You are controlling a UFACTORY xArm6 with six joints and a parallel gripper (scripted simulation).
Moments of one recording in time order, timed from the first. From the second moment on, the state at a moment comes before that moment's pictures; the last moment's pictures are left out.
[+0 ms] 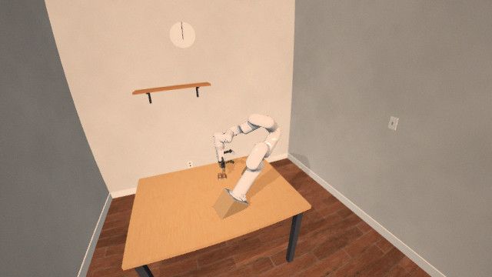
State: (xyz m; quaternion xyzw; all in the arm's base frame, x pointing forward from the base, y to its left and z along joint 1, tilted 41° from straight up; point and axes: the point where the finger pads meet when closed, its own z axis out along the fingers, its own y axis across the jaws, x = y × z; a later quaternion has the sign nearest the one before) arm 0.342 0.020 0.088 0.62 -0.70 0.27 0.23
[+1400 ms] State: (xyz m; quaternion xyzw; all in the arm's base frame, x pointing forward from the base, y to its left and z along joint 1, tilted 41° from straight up) arm 0.281 0.008 0.090 0.92 -0.19 0.08 0.35
